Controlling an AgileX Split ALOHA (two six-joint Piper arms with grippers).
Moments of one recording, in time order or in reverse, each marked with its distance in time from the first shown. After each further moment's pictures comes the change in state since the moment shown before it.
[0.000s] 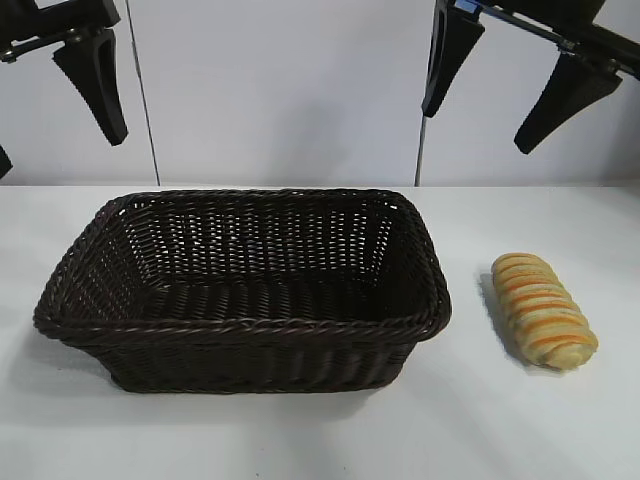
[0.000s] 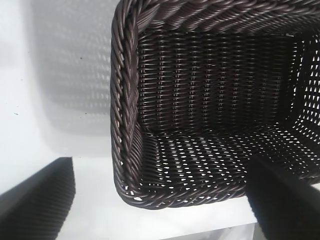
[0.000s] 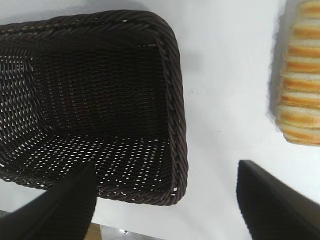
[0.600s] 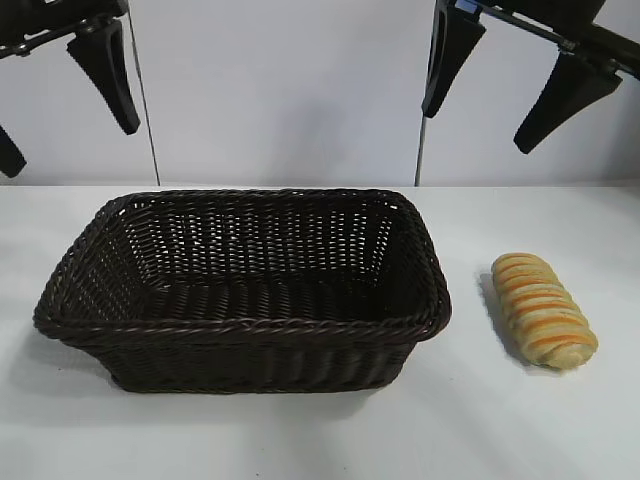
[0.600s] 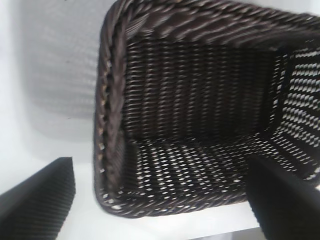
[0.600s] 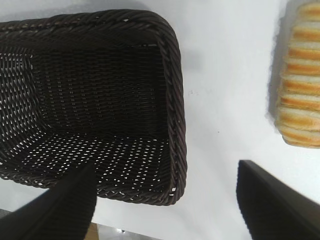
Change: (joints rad) left arm 0.000 0.000 0.034 -0.102 -0.087 -0.052; right arm 0.000 0.000 0.000 0.000 0.000 -0.020
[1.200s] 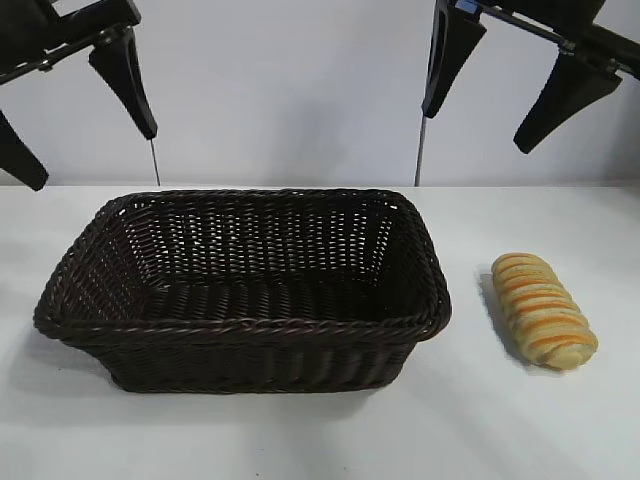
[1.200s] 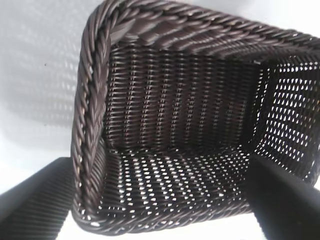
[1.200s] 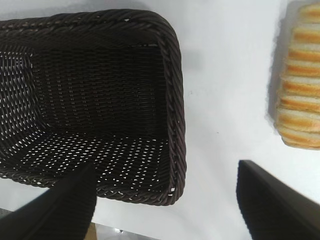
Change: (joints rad) left arm 0.000 0.000 0.026 -0.004 -0.049 -0.004; right arm 0.000 0.000 0.000 -0.008 0.000 -0.019
